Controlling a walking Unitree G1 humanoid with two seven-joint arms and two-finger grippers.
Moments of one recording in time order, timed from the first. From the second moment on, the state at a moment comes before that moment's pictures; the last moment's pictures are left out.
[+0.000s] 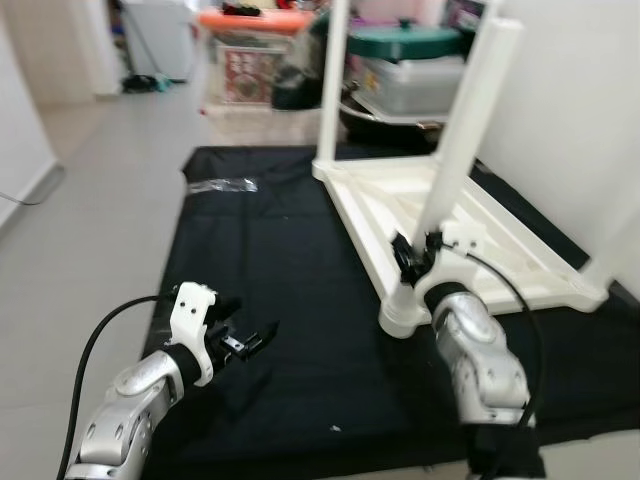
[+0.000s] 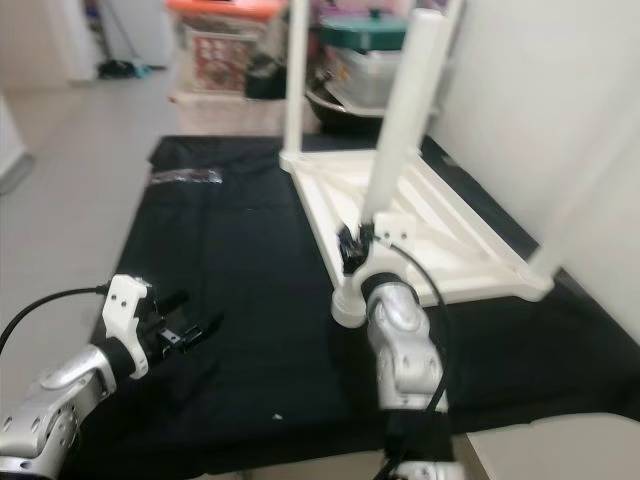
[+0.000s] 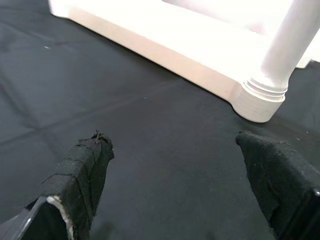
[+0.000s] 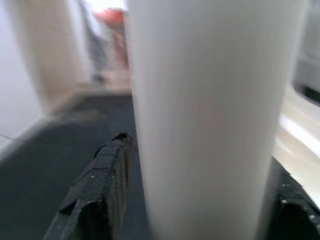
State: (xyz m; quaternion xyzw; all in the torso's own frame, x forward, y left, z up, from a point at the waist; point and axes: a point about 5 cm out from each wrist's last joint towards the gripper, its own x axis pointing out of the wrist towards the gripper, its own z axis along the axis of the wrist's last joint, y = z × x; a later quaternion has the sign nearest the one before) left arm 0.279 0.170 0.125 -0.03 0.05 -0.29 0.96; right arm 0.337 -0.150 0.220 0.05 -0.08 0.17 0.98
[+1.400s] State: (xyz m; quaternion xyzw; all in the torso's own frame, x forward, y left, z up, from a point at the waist) left arm 0.275 0.173 0.125 -0.03 0.04 -0.28 0.96; right arm 0.356 -0.146 0.213 0.05 -0.04 0.13 0.99
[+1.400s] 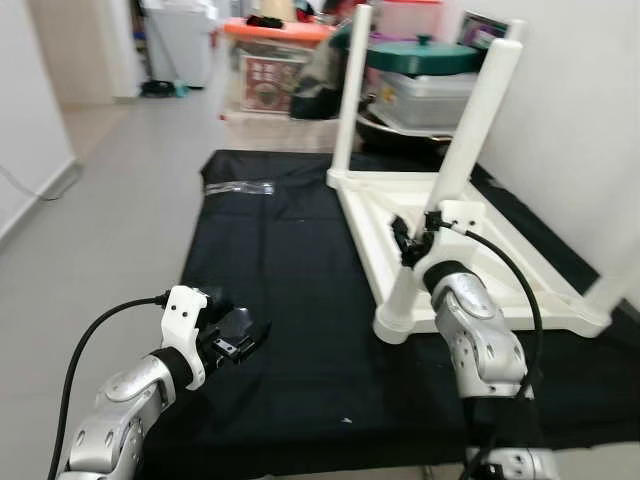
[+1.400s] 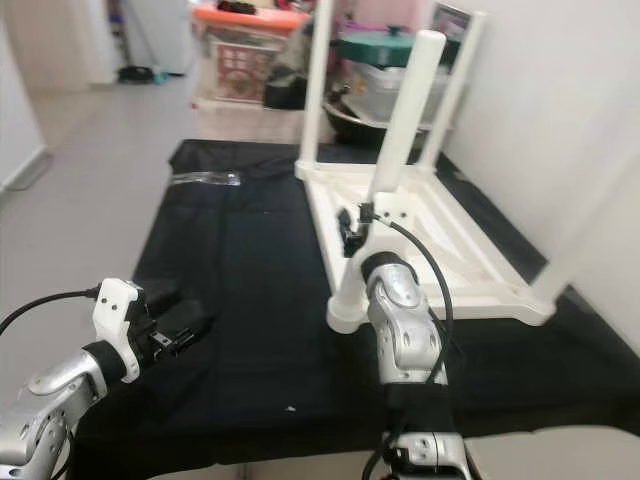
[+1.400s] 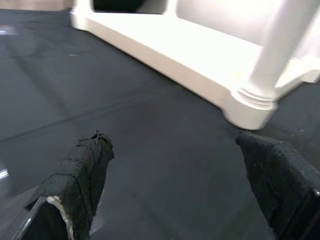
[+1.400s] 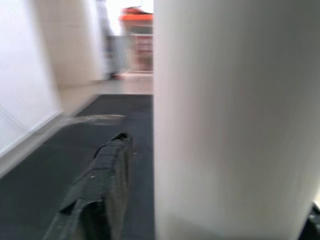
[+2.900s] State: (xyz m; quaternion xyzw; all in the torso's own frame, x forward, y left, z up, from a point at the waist) left arm 0.277 0.167 0.122 -0.04 0.04 -0.29 0.96; right arm 0.339 -0.132 0.208 0.09 0.00 0.25 0.96
